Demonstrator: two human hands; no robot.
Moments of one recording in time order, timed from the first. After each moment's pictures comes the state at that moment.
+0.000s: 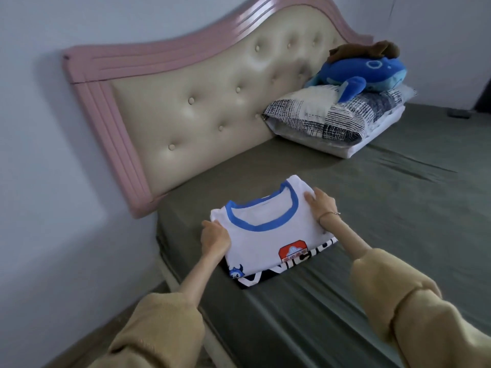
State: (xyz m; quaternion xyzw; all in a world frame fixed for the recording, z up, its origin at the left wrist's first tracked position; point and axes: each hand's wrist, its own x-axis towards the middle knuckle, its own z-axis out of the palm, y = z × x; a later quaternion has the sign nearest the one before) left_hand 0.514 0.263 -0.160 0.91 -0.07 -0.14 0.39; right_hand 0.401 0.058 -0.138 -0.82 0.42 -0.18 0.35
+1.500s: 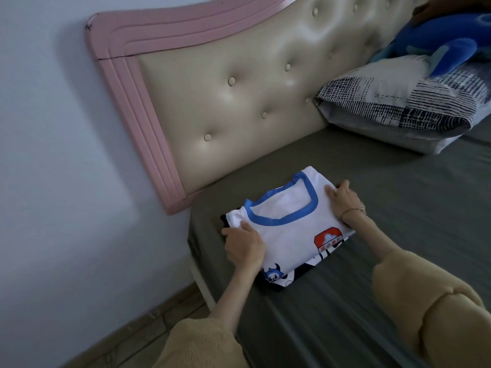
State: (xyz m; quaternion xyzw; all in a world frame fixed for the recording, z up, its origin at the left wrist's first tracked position) left_hand 0.567 0.242 -0.192 0.90 0.08 -0.08 0.43; right_hand 0.538 0.026 -0.199 -0.84 0.41 -0.15 0.32
